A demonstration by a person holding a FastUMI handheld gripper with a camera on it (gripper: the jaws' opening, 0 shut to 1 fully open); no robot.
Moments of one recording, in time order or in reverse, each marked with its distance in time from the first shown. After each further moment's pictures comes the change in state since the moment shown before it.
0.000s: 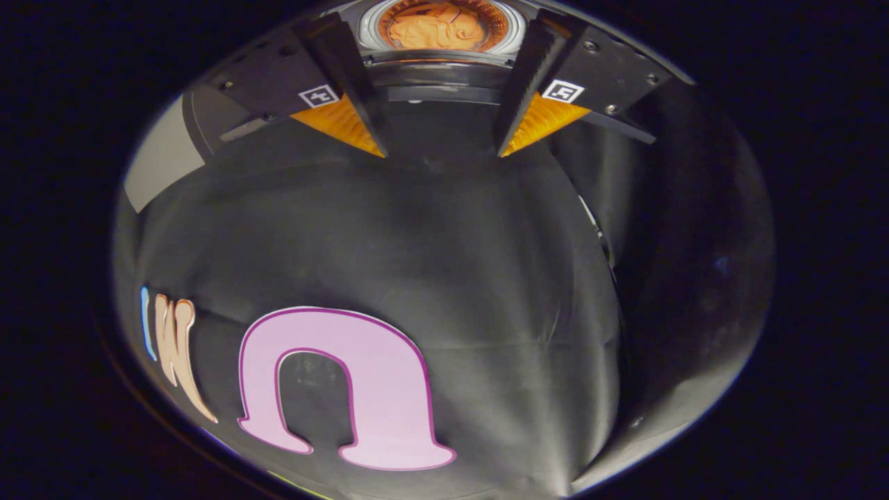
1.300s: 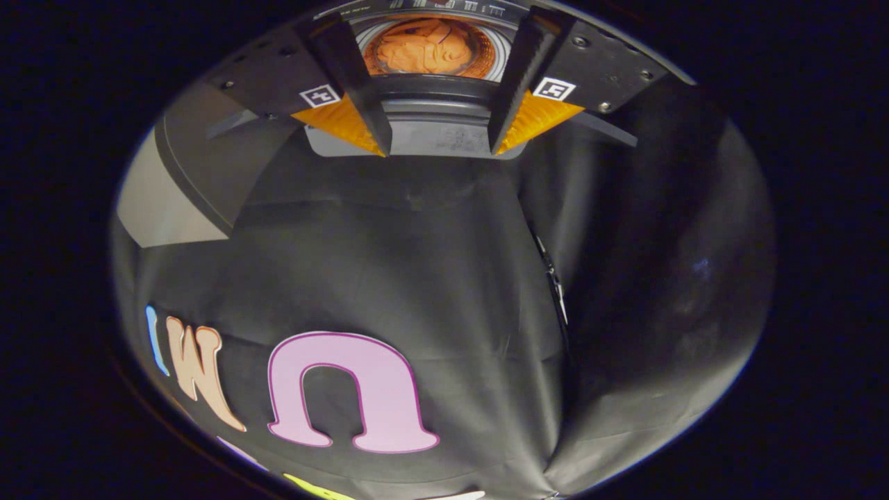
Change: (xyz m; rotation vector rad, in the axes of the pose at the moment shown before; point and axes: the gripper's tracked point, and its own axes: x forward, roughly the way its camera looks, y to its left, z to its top) arm 0.010 0.001 -0.004 0.026 0.029 0.081
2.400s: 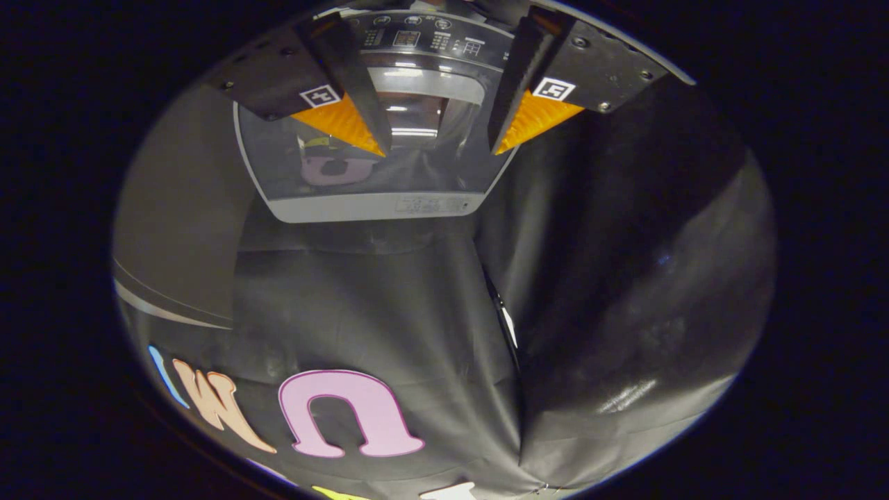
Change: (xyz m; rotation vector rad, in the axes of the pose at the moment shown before) arm 0.004 -0.001 0.005 0.042 -0.073 0.131
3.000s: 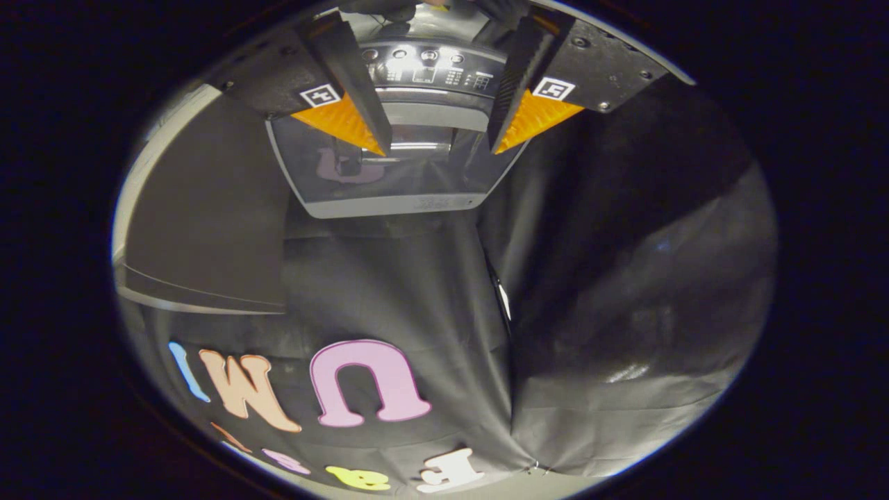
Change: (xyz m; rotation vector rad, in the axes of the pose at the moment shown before) arm -0.007 -0.006 0.014 -0.006 -0.148 -0.022
